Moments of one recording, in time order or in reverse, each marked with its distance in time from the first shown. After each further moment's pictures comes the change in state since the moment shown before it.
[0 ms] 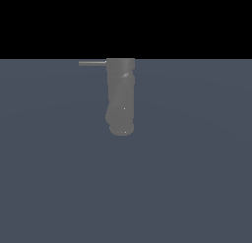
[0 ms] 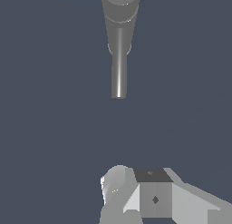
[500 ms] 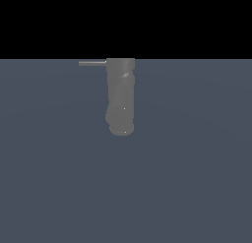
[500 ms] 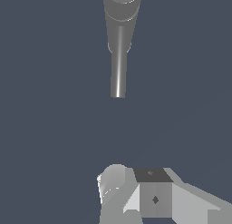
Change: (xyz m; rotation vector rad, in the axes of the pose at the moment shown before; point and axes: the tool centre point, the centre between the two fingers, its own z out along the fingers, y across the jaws) arm 0.004 -0.002 0.000 -0.025 -0.017 -0.021
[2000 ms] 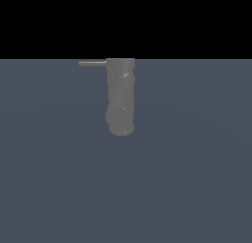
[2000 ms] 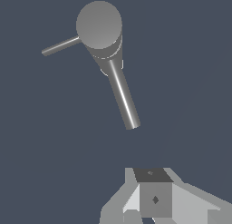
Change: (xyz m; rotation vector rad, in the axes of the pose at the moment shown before) arm 0.101 -0.018 0.009 0.080 -0.021 0.376
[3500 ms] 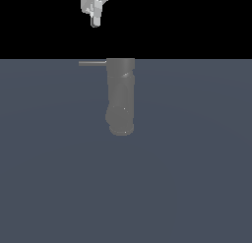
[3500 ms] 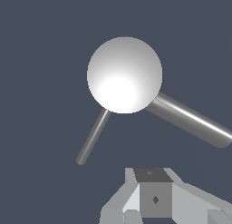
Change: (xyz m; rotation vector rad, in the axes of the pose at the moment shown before) arm 0.149 -0.107 0.092 0.012 -0.010 0.747
